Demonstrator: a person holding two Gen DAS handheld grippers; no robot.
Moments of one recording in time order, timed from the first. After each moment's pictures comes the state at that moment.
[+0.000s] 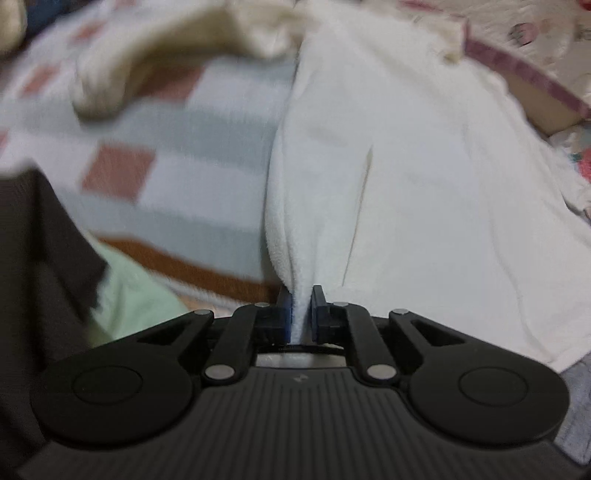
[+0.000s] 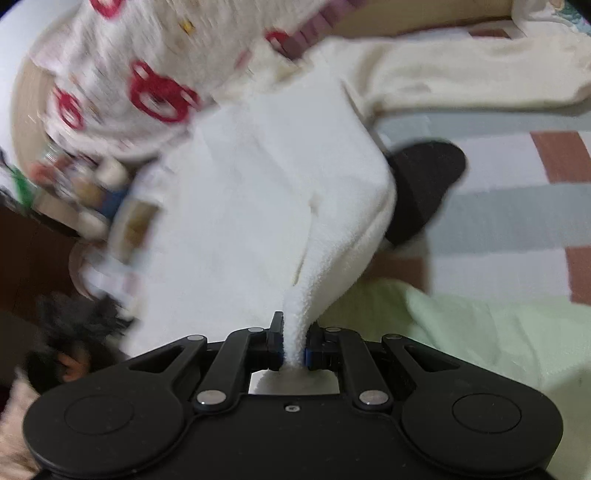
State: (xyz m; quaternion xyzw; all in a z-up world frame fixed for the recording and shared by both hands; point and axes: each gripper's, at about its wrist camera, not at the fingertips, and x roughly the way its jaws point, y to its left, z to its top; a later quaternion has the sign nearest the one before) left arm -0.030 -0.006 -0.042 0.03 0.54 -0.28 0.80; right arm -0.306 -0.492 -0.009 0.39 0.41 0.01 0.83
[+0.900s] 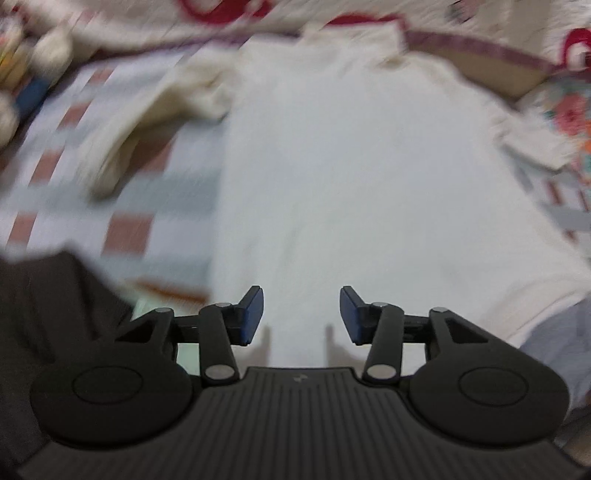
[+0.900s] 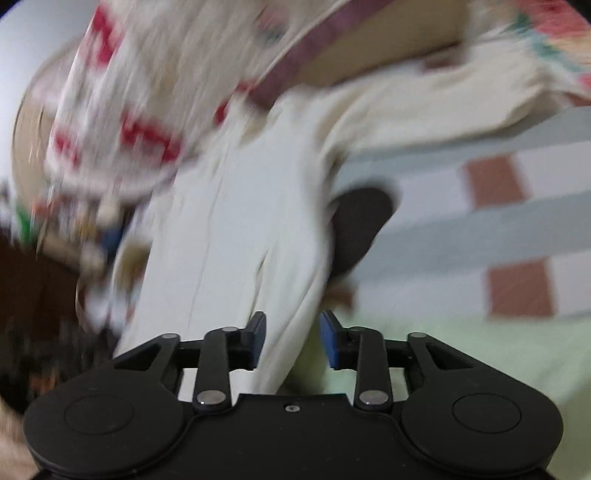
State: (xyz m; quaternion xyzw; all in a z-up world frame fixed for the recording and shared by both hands) left arm -0.067 -0.065 0.046 0.12 0.51 -0.31 0.80; right arm -0.365 -0.564 -0.005 0.40 0.36 -0.07 0.84
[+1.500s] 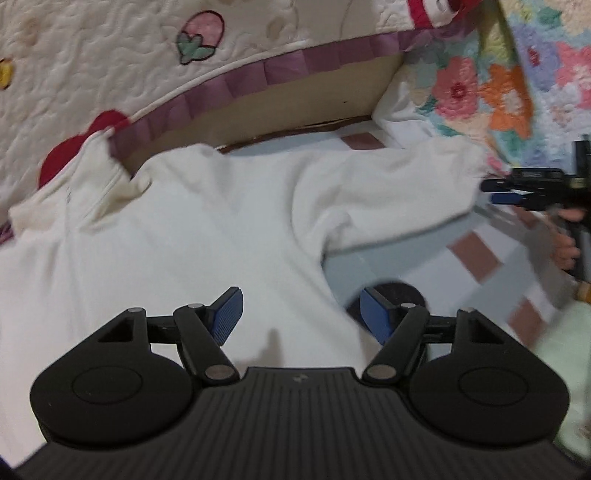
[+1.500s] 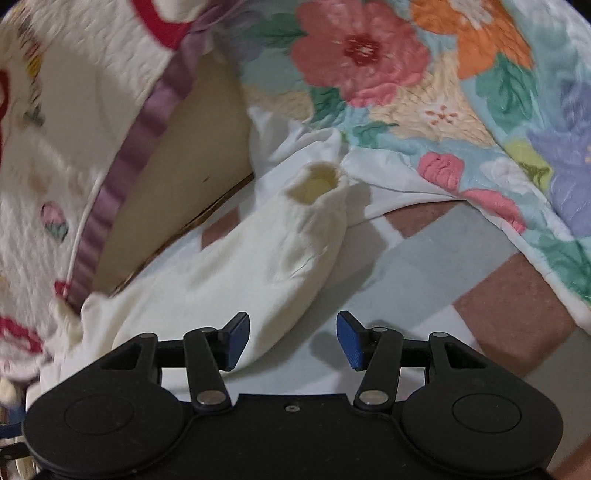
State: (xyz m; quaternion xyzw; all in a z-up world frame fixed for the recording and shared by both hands) left arm -0.069 -0.453 -0.018 0.21 0.38 -0.48 0.76; right arm -0.334 -0.783 -0.113 0.41 0.25 -0.29 0.83
